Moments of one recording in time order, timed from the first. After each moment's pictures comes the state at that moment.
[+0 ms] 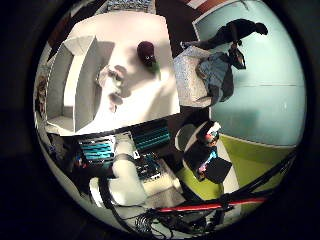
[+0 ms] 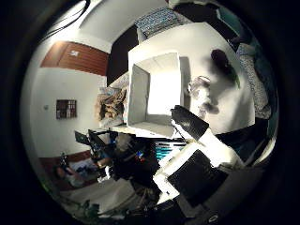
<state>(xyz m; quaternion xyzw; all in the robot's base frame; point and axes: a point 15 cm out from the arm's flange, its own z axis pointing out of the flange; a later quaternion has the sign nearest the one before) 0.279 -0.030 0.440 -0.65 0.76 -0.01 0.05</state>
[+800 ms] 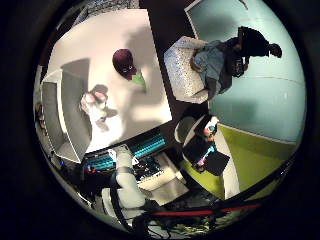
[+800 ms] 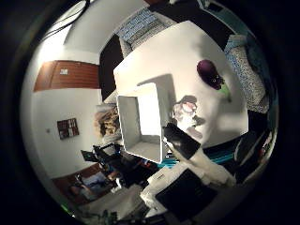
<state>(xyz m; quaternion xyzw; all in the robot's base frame) 0.409 -0.151 0.403 -0.57 0.82 0.03 0.01</state>
